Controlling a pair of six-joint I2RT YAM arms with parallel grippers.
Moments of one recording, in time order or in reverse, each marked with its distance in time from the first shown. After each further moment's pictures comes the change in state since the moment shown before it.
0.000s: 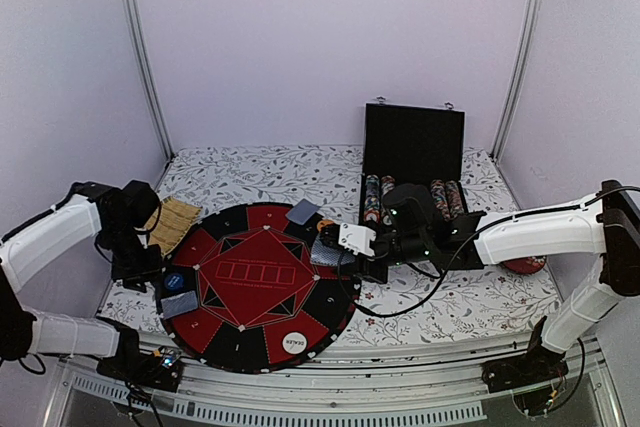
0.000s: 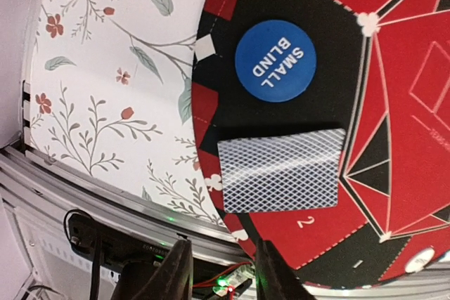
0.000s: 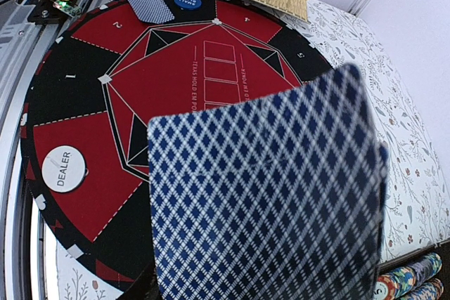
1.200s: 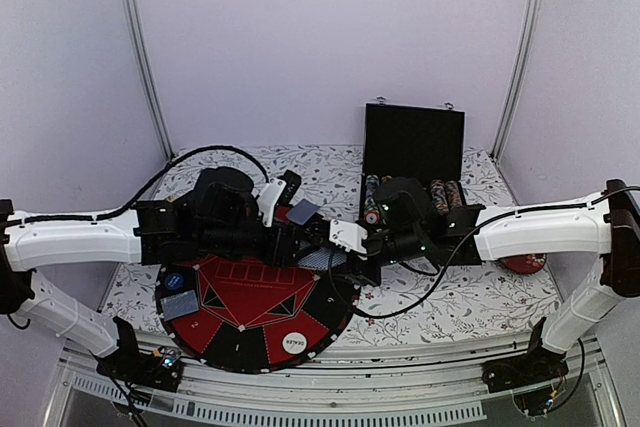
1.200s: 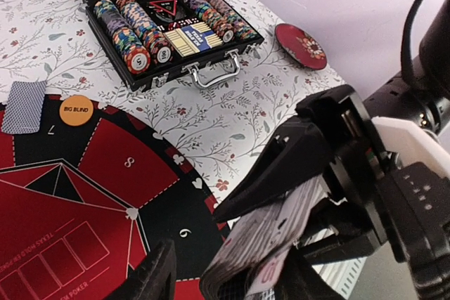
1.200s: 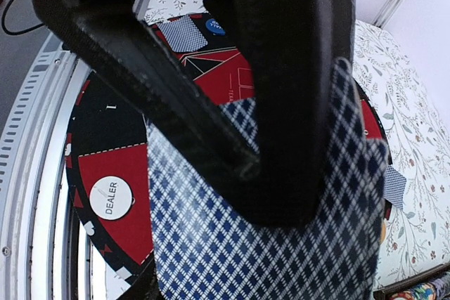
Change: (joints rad) left arm -0.808 0.166 0.110 1.080 0.105 0.148; right arm 0.058 -0.002 0.092 -0.103 -0.066 0.074
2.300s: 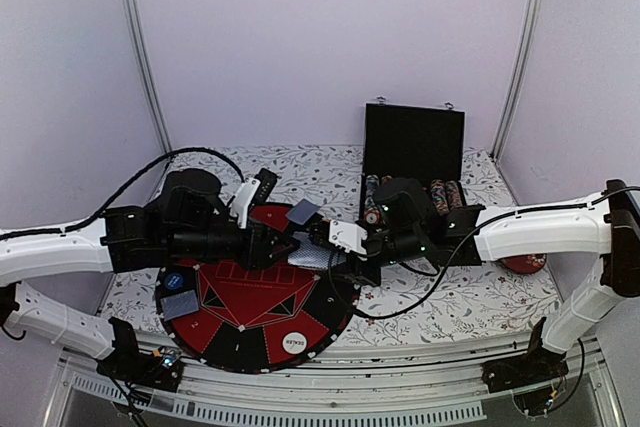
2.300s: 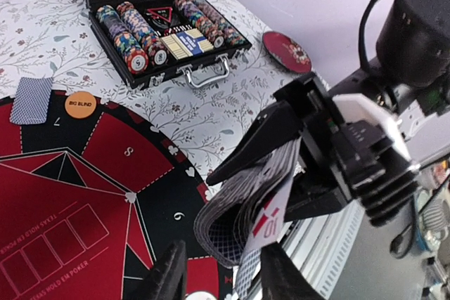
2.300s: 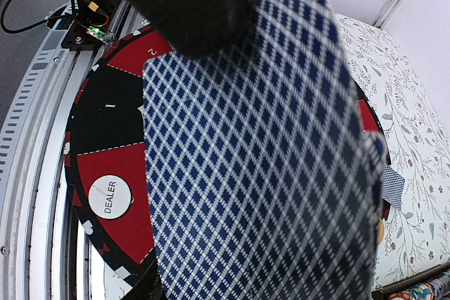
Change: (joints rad) left arm -0.002 -0.176 -0.075 -0.044 0.025 -0.023; right arm 0.002 0.000 0.000 -0.002 0.010 -0.002
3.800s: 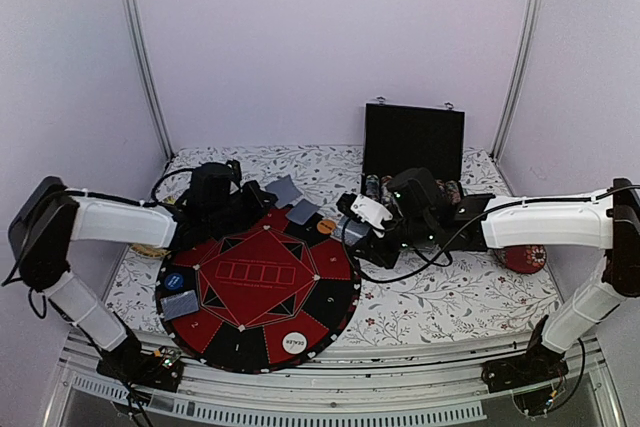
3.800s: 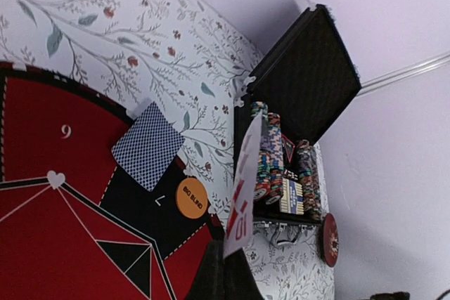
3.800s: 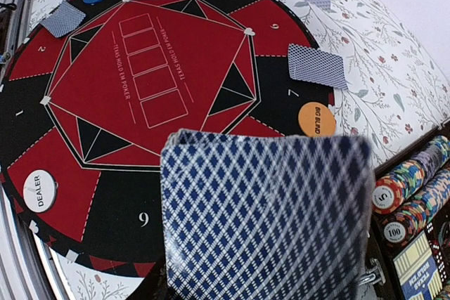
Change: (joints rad) left arm 0.396 0.372 -0.076 0.552 -0.102 -0.515; right arm -0.125 -0.013 -0.007 -0.112 0.198 0.246
